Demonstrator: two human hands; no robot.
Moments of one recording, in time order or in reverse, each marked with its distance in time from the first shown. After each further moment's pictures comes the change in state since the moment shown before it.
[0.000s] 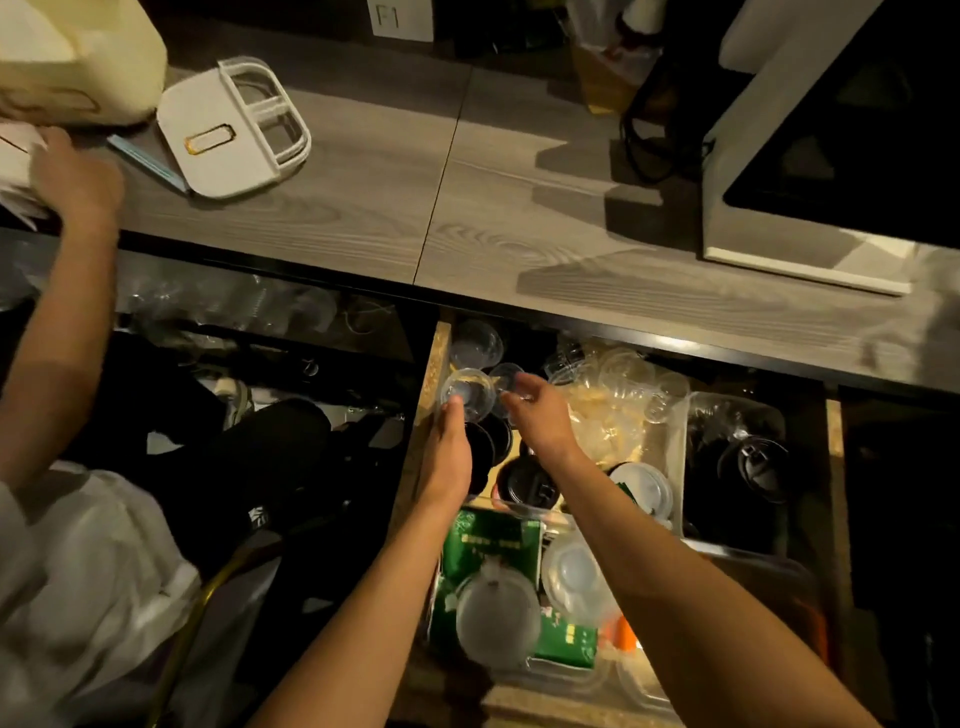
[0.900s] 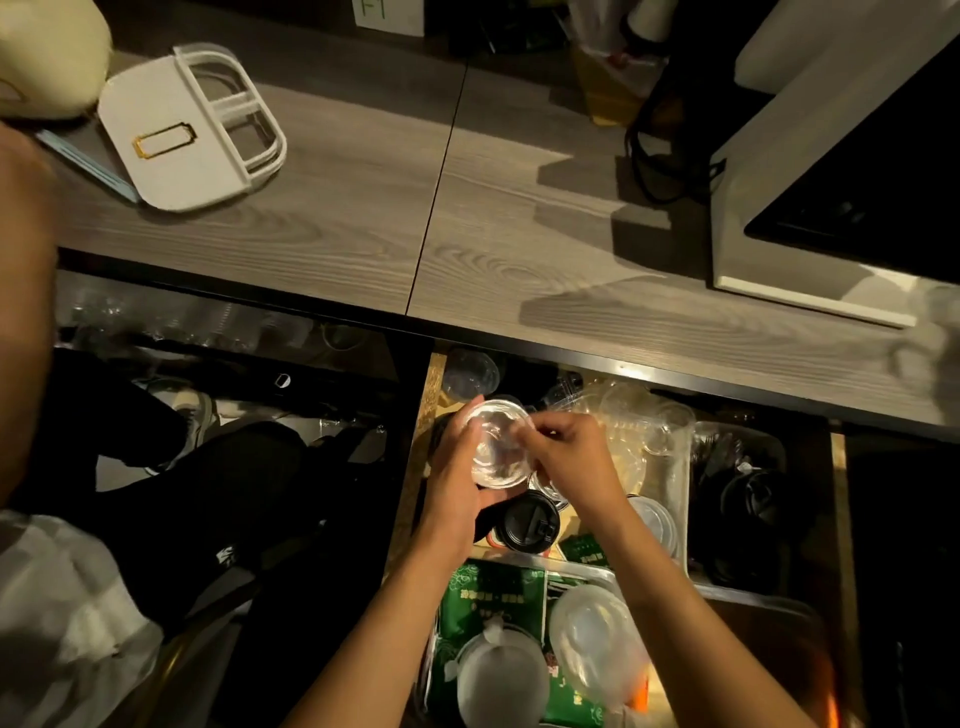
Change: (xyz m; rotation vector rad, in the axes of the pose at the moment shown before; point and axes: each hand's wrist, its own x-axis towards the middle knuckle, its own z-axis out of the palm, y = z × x) left_hand 0.021 0.015 0.003 -0.468 -0.270 -0.068; right_hand -0.024 -0.030 -0.030 0.073 -0.031 -0.161
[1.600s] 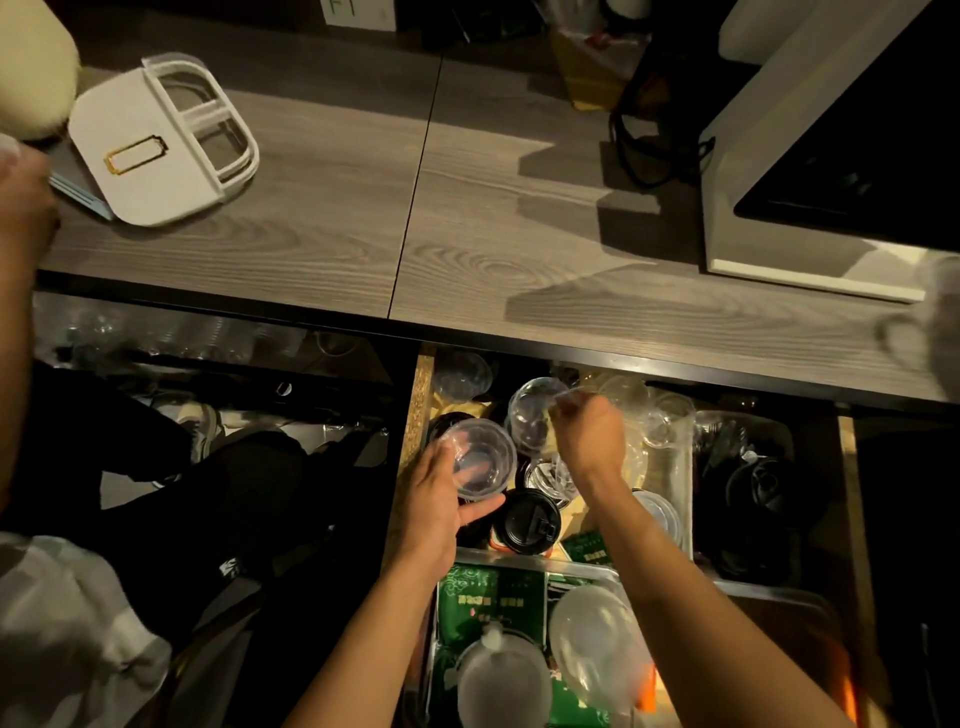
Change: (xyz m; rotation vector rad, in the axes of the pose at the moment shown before) left_hand 0.018 -0.021 -0.016 0.021 0.170 -0.099; right_hand 0.056 0.052 -0.012 -0.530 0.347 0.189
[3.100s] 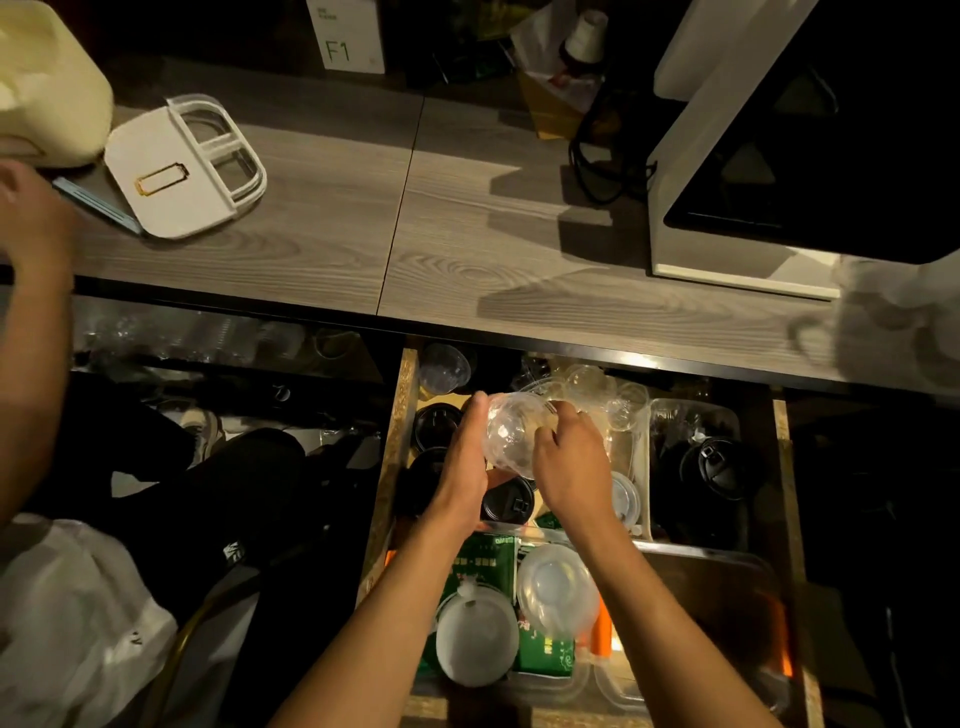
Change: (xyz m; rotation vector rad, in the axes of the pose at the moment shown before) left_hand -0.053 0.010 0.048 0.134 -0.271 0.090; right_hand -0.102 -0.014 -0.074 0.048 -0.049 -0.098
